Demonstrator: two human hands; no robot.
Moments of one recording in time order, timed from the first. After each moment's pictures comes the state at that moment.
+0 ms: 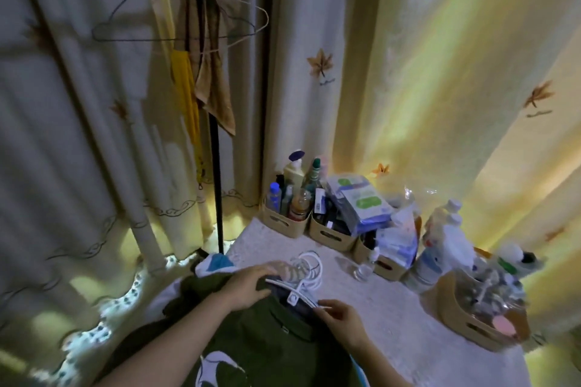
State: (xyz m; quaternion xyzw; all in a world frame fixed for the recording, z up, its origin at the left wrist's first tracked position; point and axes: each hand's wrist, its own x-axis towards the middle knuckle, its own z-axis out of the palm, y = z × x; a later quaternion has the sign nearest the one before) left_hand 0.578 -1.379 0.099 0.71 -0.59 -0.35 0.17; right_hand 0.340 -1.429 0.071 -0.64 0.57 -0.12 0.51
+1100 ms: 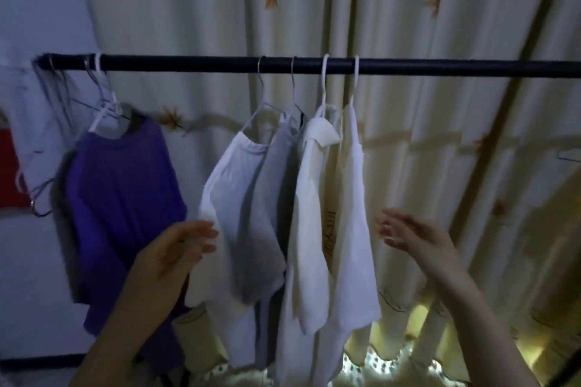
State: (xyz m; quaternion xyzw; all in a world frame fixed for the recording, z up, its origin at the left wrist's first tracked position) left_hand 0.765 -0.730 0.349 0.77 -0.14 0.20 0.59; right_hand 0.793 -1.093 0.344 -0.72 -0.01 -0.19 0.67
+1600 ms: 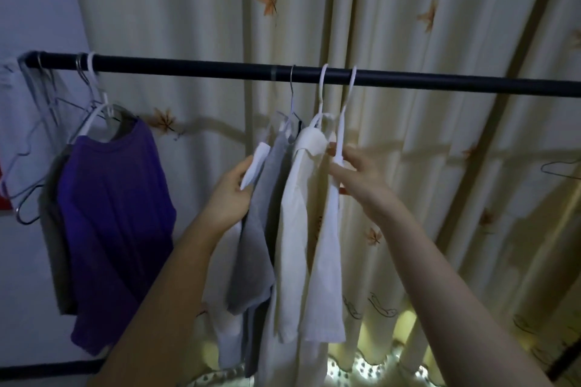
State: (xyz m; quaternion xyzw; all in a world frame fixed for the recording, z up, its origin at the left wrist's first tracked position) left_hand 0.871 -0.801 0.412 0.78 -0.18 0.15 0.58; right_hand 0.855 -1.016 0.444 -0.77 -0.09 -0.16 0.61
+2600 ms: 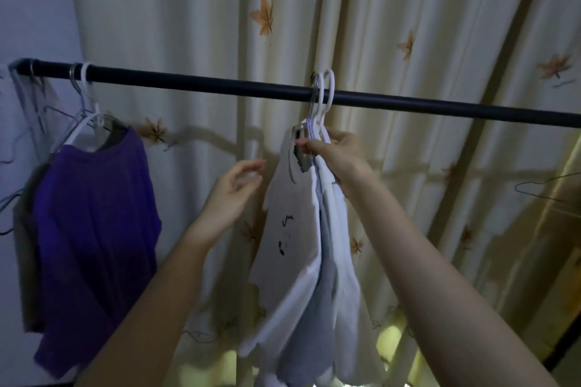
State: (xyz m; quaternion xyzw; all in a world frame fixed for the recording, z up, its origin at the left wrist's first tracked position) left_hand 0.878 -0.807 0.421 0.73 -0.24 0.16 0.62; right_hand 0.876 -0.996 0.499 -0.74 -0.04 -0.17 0.65
